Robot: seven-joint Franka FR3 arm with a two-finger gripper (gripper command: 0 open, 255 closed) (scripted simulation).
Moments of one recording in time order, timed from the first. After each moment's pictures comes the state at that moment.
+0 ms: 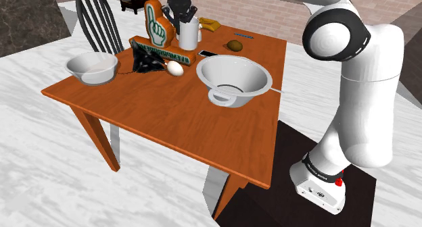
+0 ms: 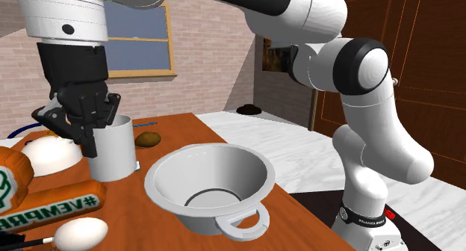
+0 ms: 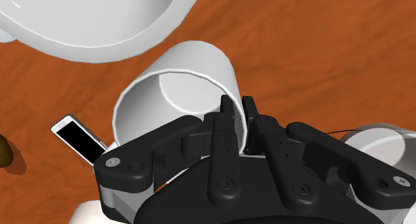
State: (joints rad) arm 0.29 0.48 -0.07 -0.95 -0.03 1.48 0.51
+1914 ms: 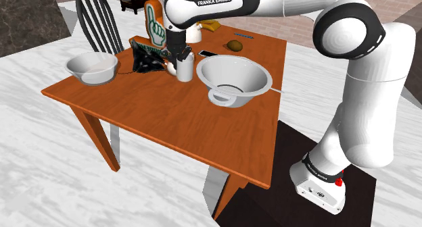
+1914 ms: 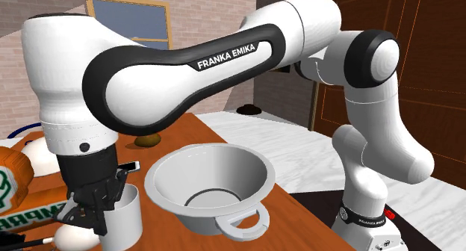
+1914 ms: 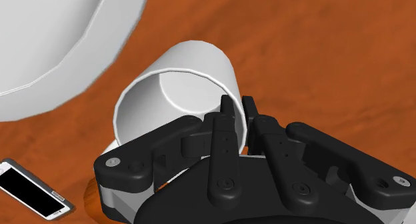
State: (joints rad) arm 0.32 0.42 -0.06 -1.43 -0.04 1.90 0.55
